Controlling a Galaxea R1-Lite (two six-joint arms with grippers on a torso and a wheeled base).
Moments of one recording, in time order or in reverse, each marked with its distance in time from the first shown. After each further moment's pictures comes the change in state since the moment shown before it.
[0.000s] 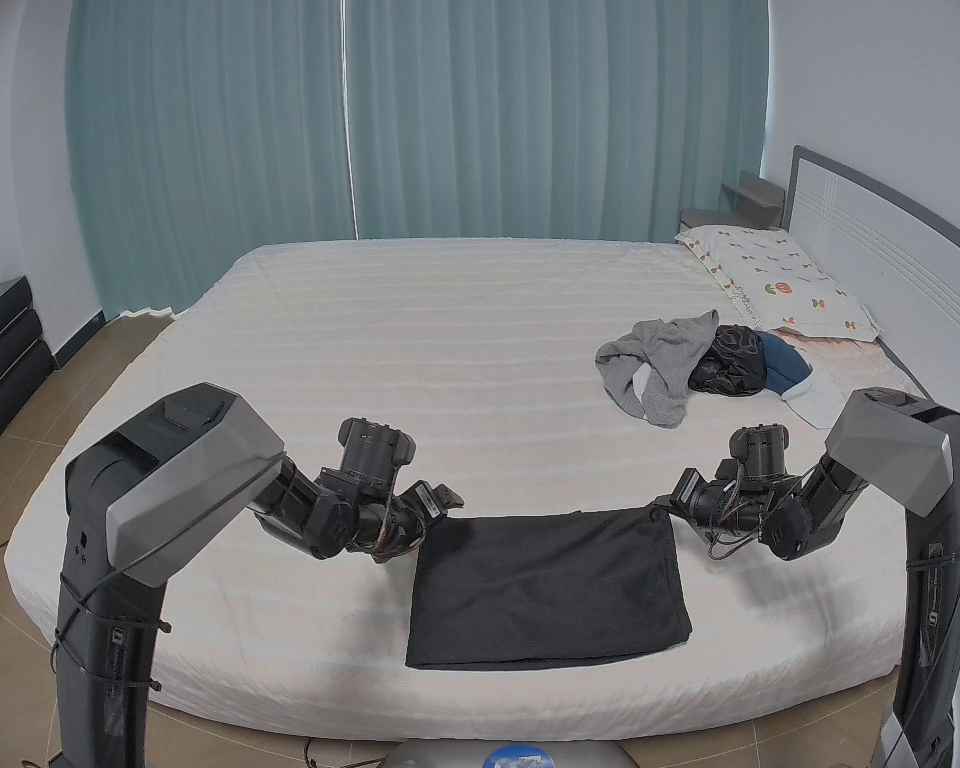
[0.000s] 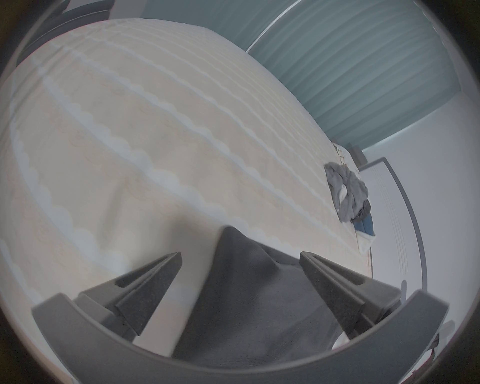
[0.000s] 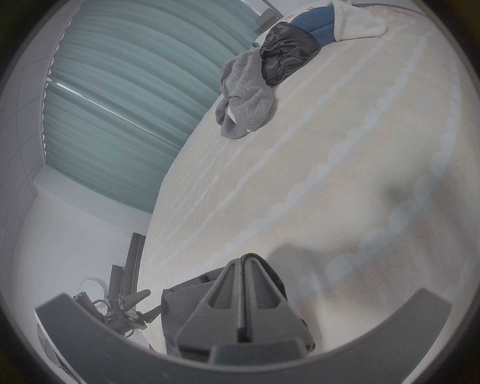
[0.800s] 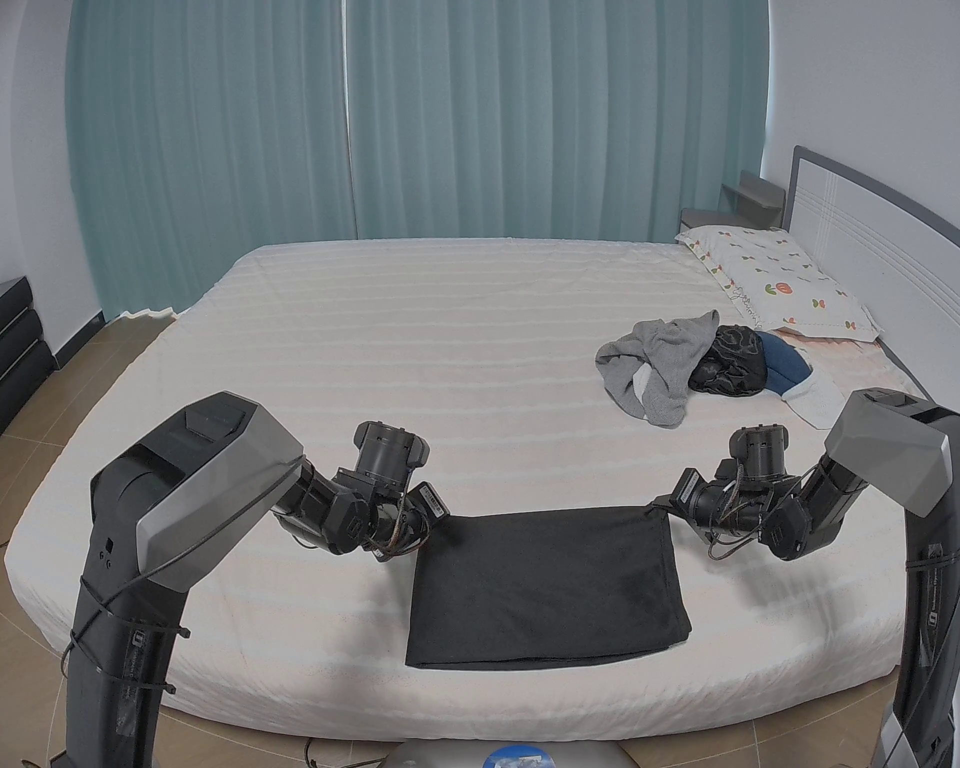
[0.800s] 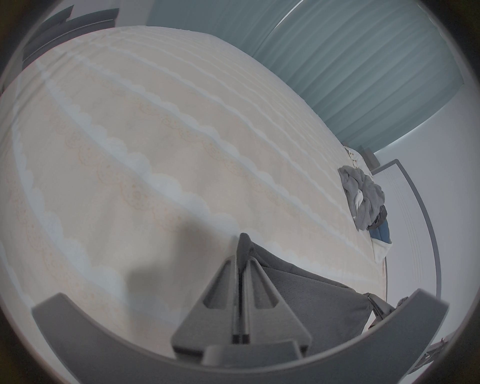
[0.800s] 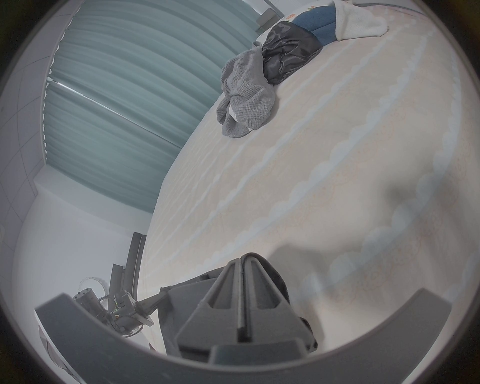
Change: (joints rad) left arm 0.000 0.060 -0.096 0.078 0.101 -0.027; right arm -0.006 0.004 -0.008 -0.002 -0.001 0.002
